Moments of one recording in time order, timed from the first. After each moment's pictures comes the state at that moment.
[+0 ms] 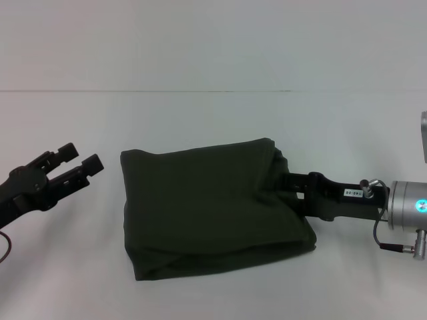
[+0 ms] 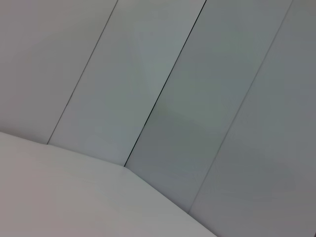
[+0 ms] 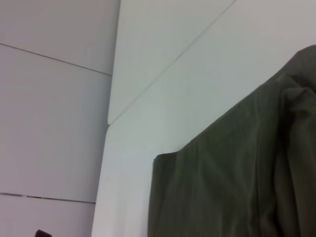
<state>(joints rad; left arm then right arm) -0.36 -2.09 0.35 0.54 1.82 1.65 -1.37 0.66 2.05 -0.73 -0.33 -1.95 -1.28 2.32</state>
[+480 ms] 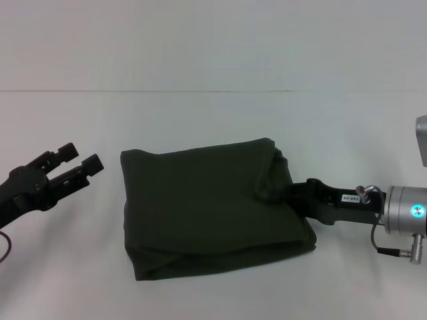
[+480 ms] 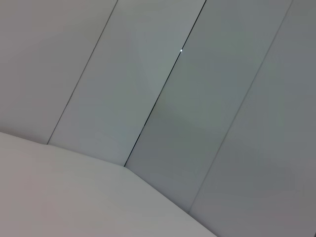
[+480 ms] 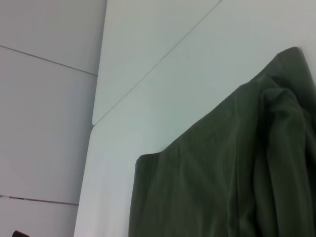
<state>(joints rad) -0.36 -2.09 0.35 0.54 1.82 1.65 -1.37 0.65 2.06 -0.76 -0.34 -1.95 -1.23 2.30</state>
